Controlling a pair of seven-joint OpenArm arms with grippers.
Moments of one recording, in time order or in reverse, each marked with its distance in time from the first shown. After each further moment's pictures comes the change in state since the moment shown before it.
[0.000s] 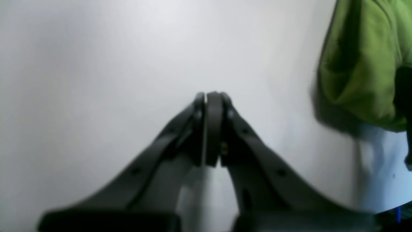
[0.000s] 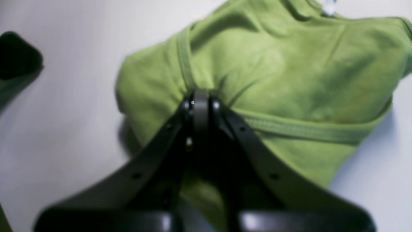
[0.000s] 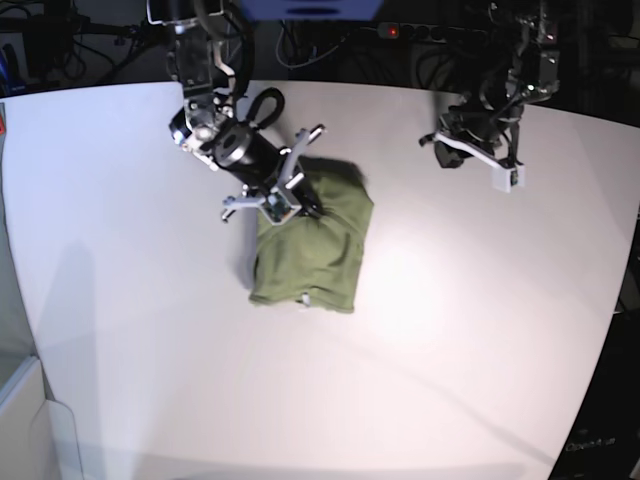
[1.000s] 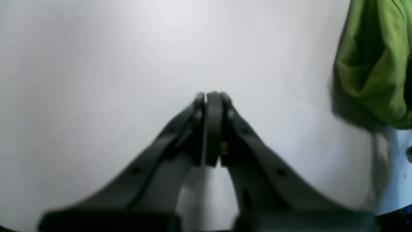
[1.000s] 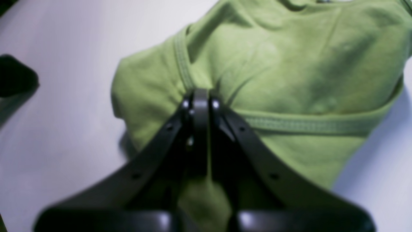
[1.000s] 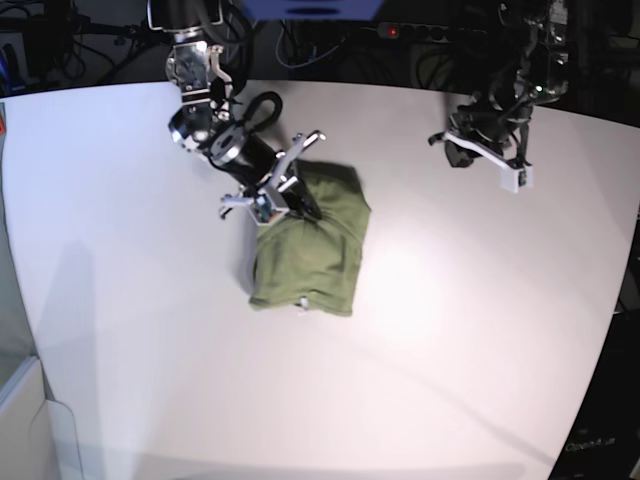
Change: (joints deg) left arm 0.3 -2.2 -0.3 0.0 0.0 0.0 0.0; right arm 0.8 -0.2 2.3 -5.4 0.7 0.2 7.1
